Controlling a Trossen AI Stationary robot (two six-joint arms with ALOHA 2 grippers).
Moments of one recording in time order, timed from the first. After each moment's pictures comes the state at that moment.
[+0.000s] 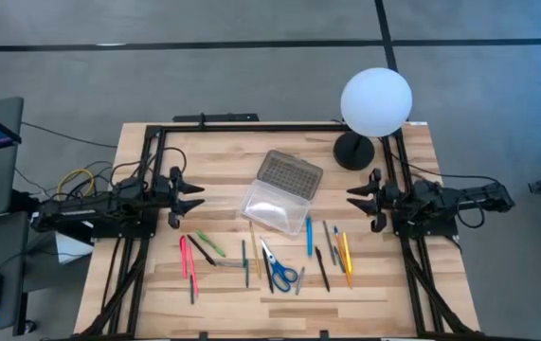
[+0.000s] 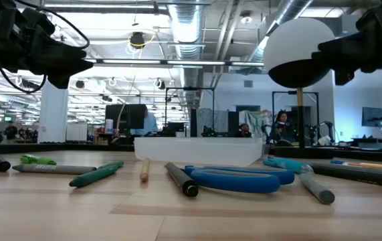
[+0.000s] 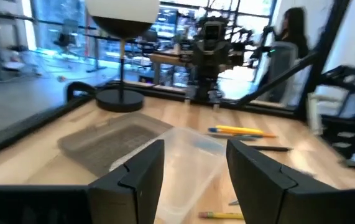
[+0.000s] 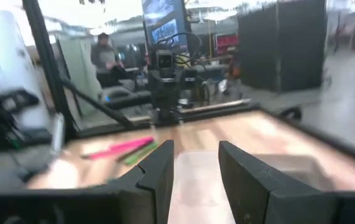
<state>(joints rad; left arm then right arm) 0.11 0.03 0.01 0.03 -0.01 -0.12 0.14 0.00 0.00 0.06 0.21 0.11</state>
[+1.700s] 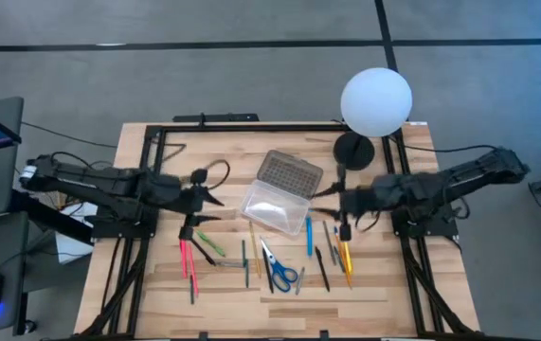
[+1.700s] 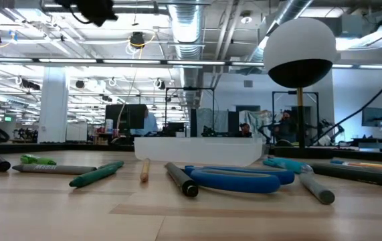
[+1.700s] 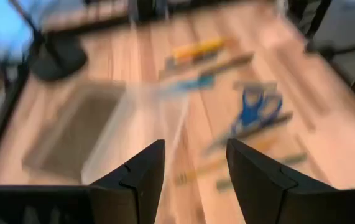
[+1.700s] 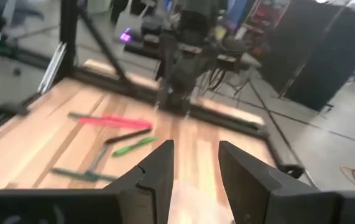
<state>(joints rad) -0.20 0.91 0.82 -0.47 -0.12 0.08 0.29 1.03 0.80 0.02 0.26 -0.32</state>
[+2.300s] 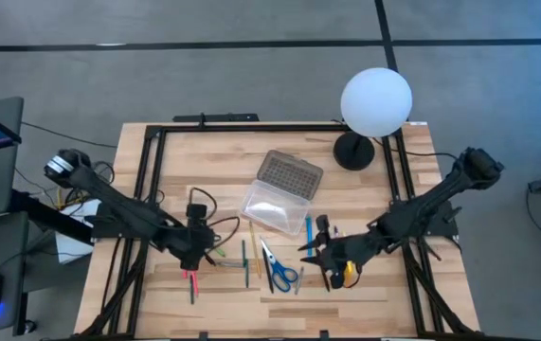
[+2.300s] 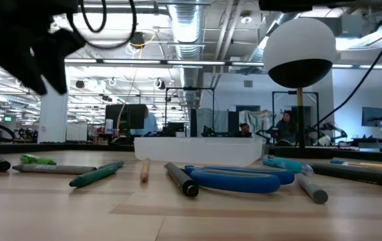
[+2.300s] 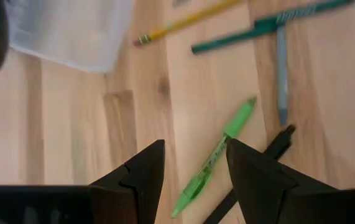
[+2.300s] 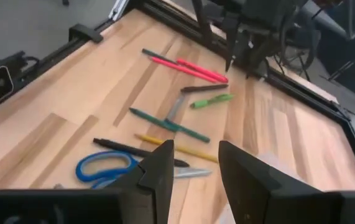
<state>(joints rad) -0.55 1.30 0.82 -0.75 -0.40 -0.33 0.57 1.39 0.80 0.10 0.41 -0.26</state>
